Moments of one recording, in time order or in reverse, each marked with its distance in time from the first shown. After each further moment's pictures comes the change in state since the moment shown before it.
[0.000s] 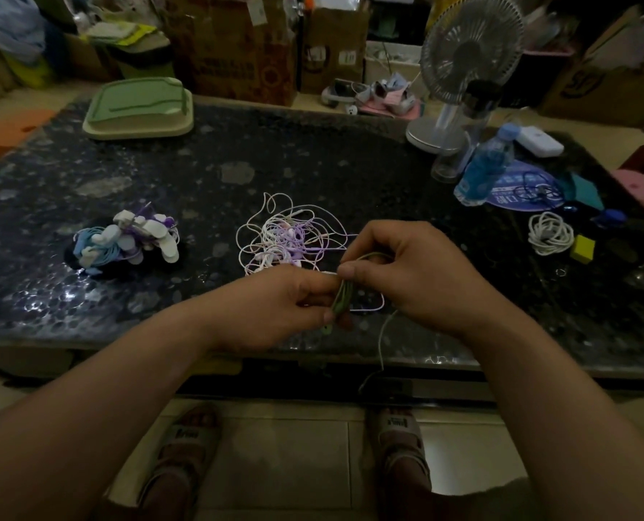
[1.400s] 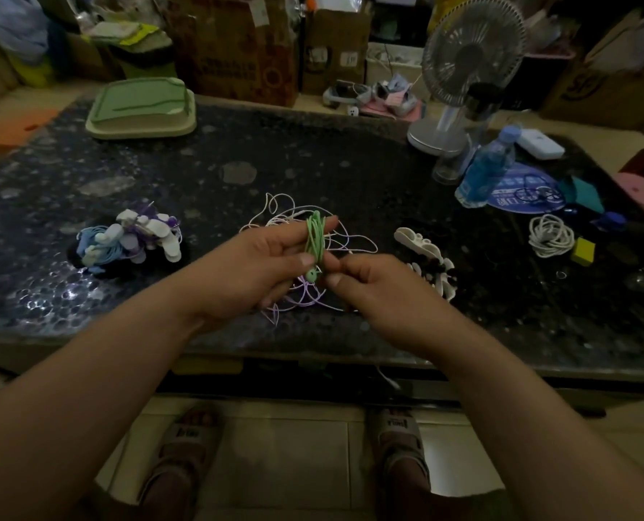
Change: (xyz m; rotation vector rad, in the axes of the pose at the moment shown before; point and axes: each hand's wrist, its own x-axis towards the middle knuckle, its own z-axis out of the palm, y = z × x) left_hand 0.000 -0.010 -0.017 -0.519 0.225 -0.021; right_hand 0.000 0.005 0.033 0.070 -0.162 0.183
